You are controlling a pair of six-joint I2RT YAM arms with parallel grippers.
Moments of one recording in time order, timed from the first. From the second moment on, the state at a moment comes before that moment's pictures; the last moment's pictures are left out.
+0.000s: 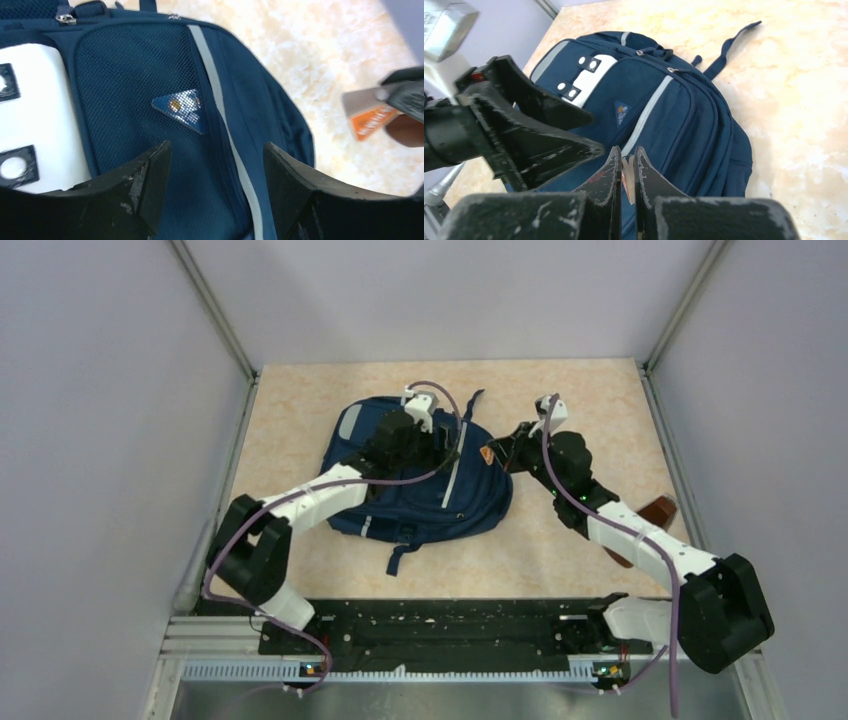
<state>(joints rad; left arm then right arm) -0.60 1.54 1.02 0.13 0.13 -0.34 0.49 1.19 0.71 0.33 -0.05 0.44</state>
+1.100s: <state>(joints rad) -0.70 1.70 1.22 -0.12 -0.17 -0.27 0.49 1.38 0.65 0.59 -0.16 0.59</state>
